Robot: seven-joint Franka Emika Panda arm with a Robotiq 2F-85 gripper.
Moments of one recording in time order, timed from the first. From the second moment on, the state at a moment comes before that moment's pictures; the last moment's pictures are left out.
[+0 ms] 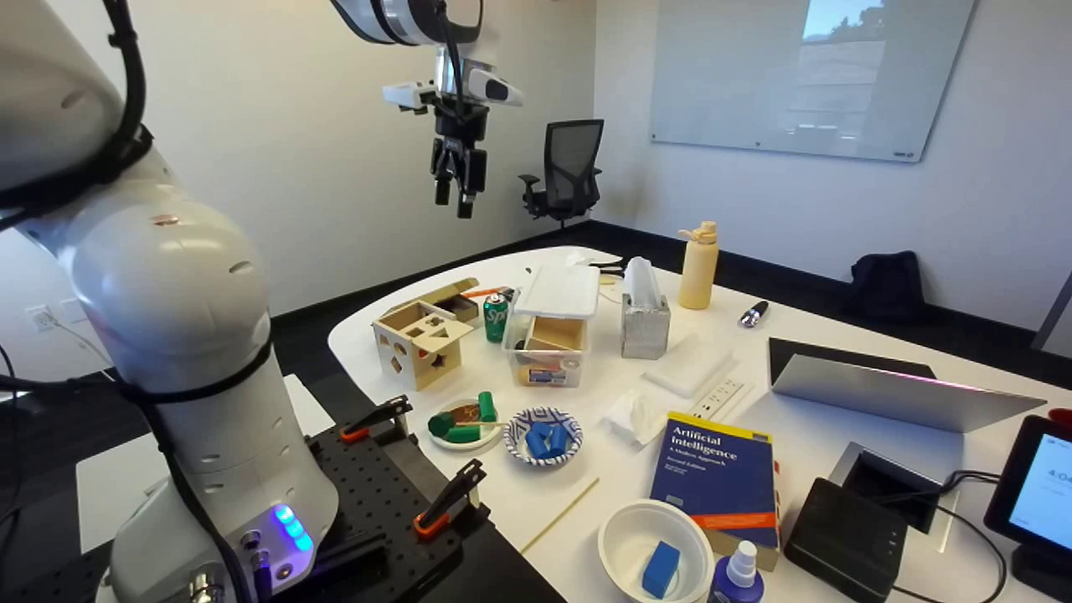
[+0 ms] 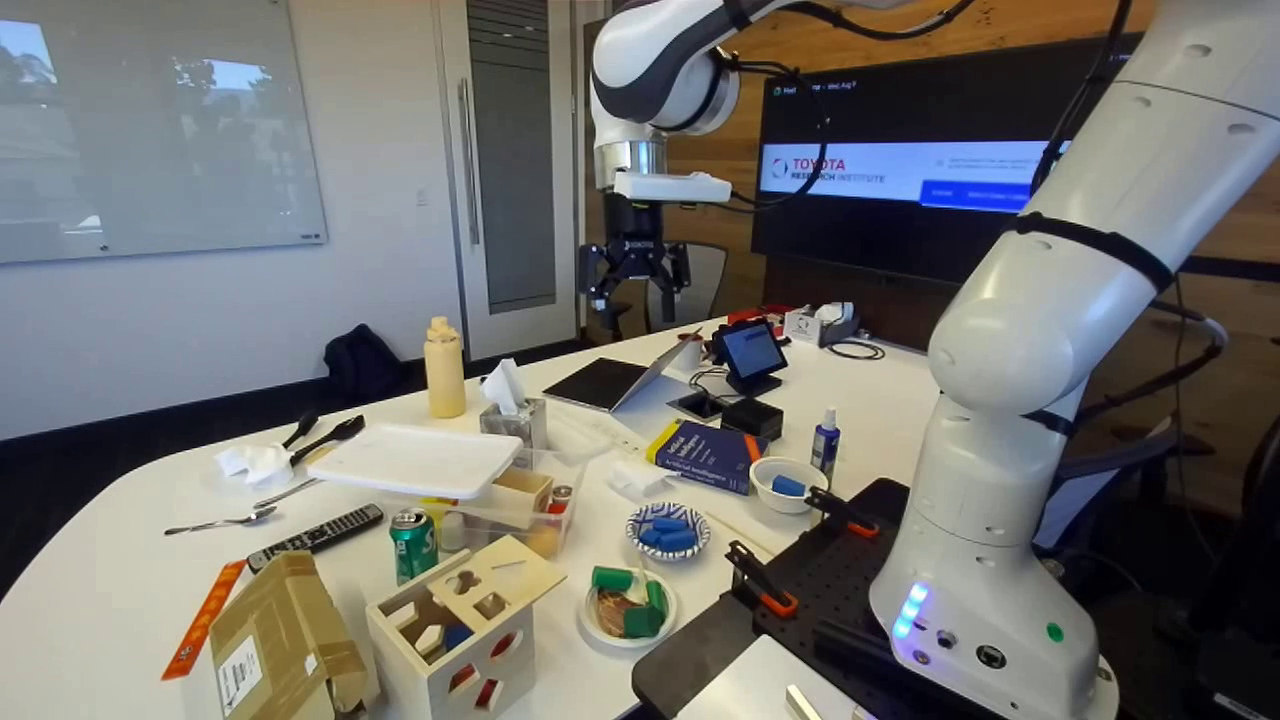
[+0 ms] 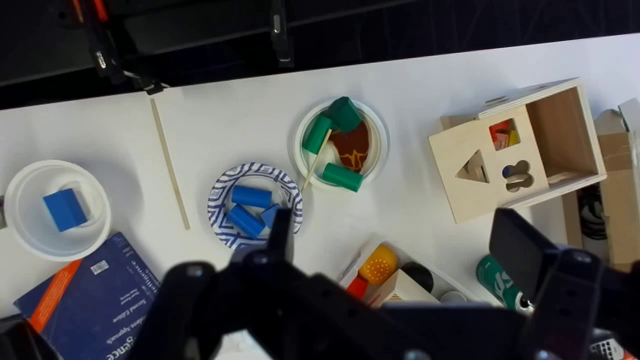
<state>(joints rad) 0.06 -0.33 0.17 -2.40 0.17 1.90 0.36</state>
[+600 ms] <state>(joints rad) -0.05 -0.16 -0.01 -2.23 0.09 1.95 0.29</state>
